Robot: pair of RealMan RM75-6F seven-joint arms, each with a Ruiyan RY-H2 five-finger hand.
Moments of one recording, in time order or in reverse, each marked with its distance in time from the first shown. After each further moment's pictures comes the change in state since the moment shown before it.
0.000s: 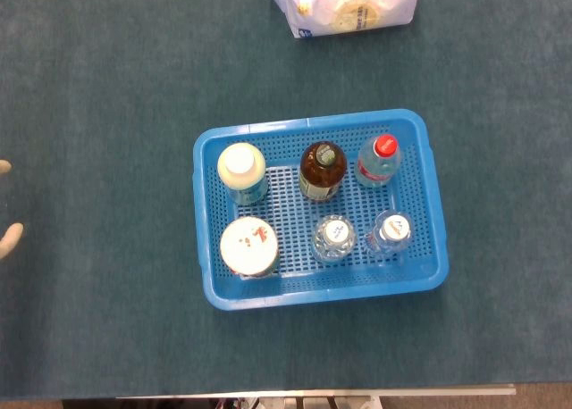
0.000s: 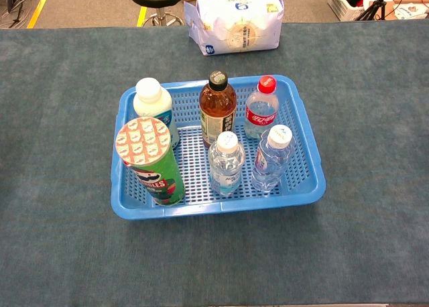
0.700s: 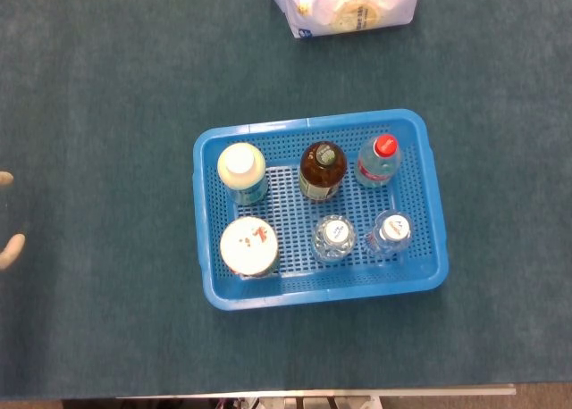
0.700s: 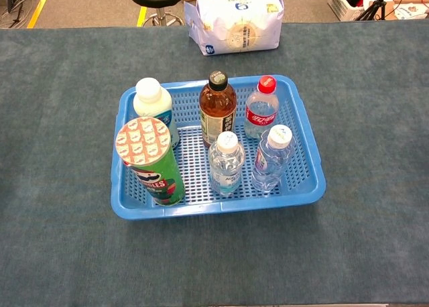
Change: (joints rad) left arm 0.021 -0.012 0.020 -0.014 0.007 0.008 0.037; right arm 0.052 0.072 -0.029 -0.068 -0.129 -0.023 0.095
